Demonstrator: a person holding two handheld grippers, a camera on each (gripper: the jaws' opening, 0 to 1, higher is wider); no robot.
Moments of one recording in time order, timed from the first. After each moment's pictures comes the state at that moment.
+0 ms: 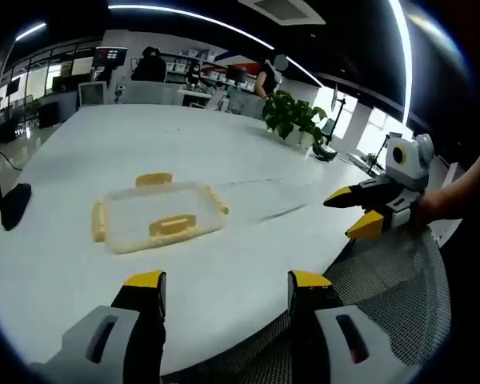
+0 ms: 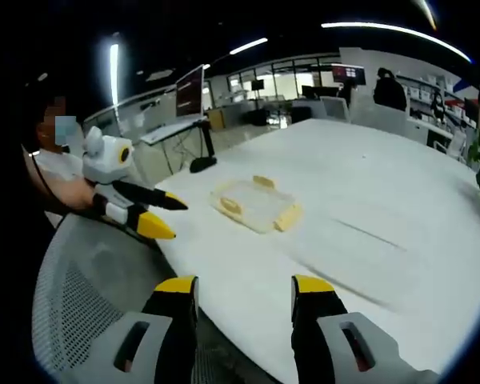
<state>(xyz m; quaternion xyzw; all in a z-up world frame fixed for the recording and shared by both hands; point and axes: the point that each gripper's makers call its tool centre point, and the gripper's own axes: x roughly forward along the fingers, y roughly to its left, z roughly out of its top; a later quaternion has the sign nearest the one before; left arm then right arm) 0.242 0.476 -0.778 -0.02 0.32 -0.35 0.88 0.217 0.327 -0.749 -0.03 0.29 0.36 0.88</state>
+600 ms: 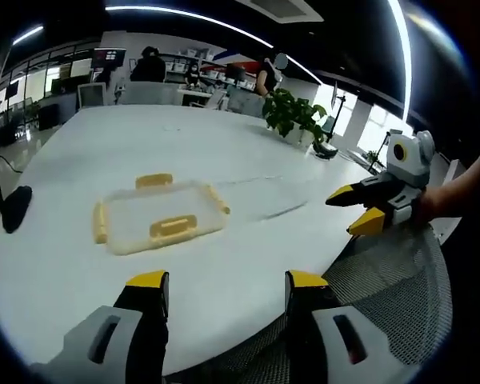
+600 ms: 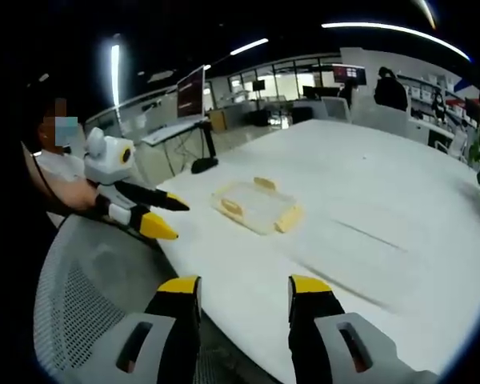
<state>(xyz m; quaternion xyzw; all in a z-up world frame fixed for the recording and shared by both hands) 0.242 0.476 -0.778 -0.02 0.33 -0.35 0.88 0.216 0.327 -0.747 -0.03 0.29 0.37 0.88</state>
